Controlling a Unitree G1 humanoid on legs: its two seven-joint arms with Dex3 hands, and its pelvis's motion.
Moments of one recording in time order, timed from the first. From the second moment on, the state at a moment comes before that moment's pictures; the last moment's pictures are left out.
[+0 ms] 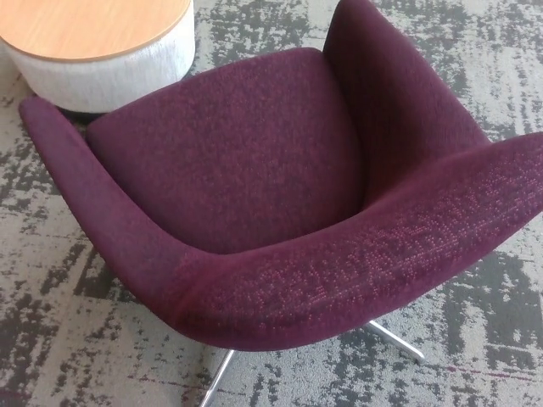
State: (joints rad) left_arm 0.02 0.15 0.16 1.28 0.02 -0.35 0.02; right_arm 0.44 -0.33 -0.08 0.98 -0.70 -0.43 -0.50
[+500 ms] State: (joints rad) left_arm 0.02 0.13 0.02 1.31 0.09 -0.33 0.11; right_arm 0.43 -0.26 -0.16 1.06 -0.46 -0.47 -0.27
